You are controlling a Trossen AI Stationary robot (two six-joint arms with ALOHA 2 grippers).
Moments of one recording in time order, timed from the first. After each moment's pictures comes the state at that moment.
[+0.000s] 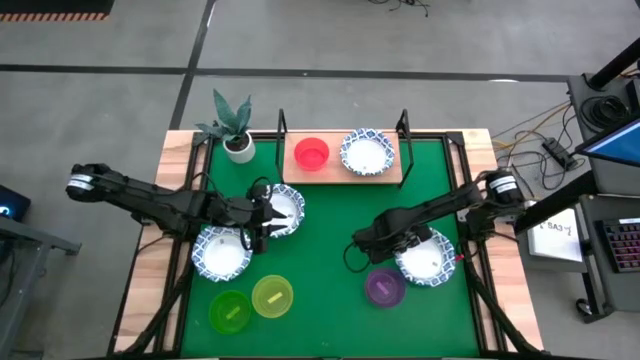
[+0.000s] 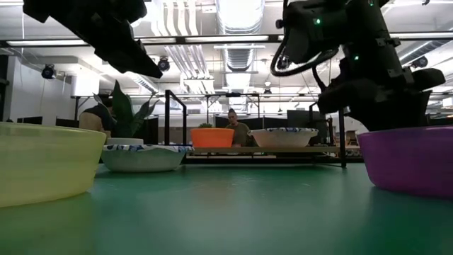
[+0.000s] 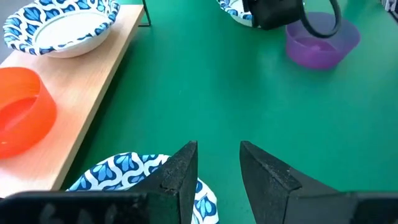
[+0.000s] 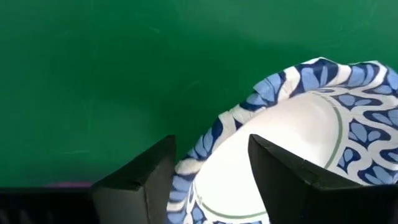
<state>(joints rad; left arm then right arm) -0.16 1.06 0.64 -0.18 -0.25 -0.12 0.18 1.77 1.16 -1.16 -0.11 1.36</state>
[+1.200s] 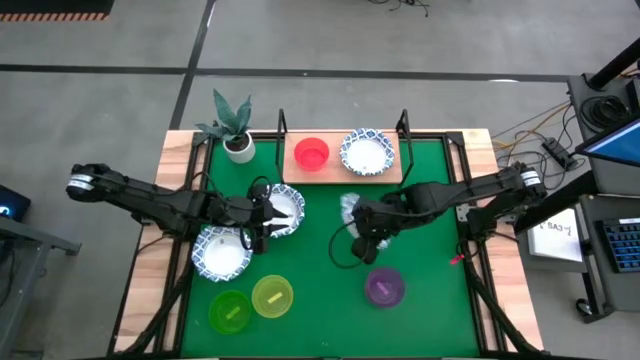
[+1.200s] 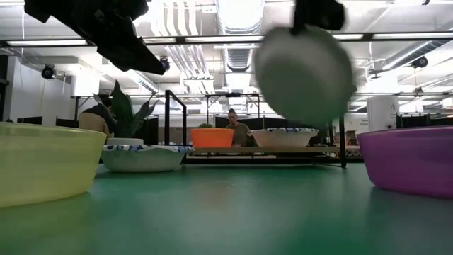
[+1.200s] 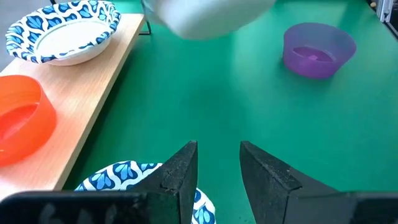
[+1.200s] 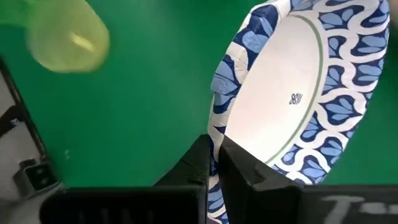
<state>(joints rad) -0.16 1.06 0.64 -0.15 -0.25 -0.12 0.21 1.59 1.55 -1.04 0.09 0.73</state>
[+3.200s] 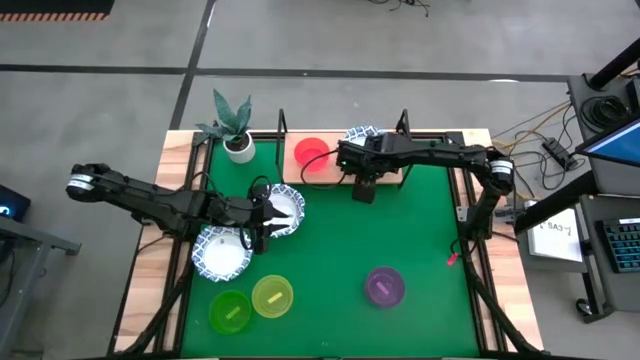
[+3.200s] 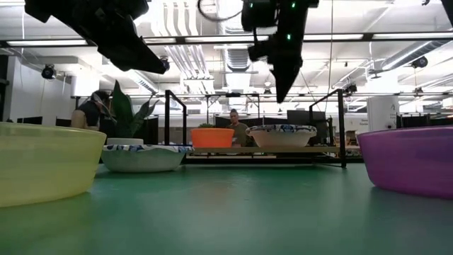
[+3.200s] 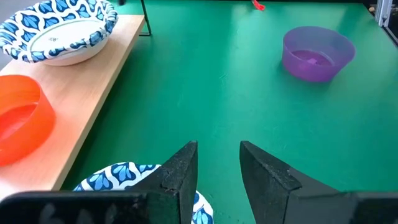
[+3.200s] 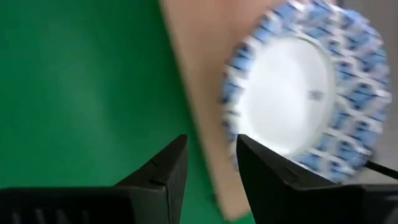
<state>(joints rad) -0.16 1.06 0.64 -0.14 -0.24 -0.13 -0.25 1.77 1.60 -1.14 0.23 -0.02</state>
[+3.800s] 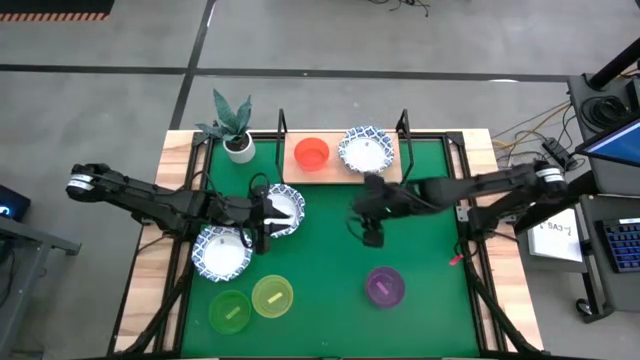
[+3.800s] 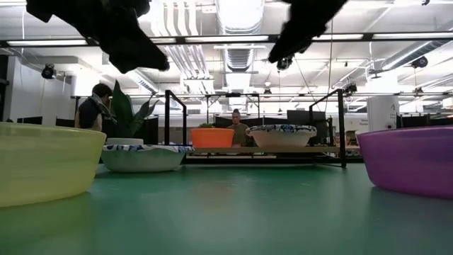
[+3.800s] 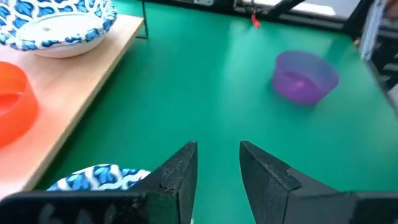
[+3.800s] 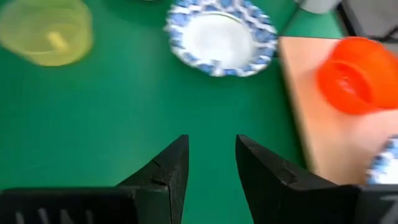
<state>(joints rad) -0.16 1.06 0.64 -0.10 -0.22 -0.25 0.09 1.38 1.11 -0.49 0.15 0.03</state>
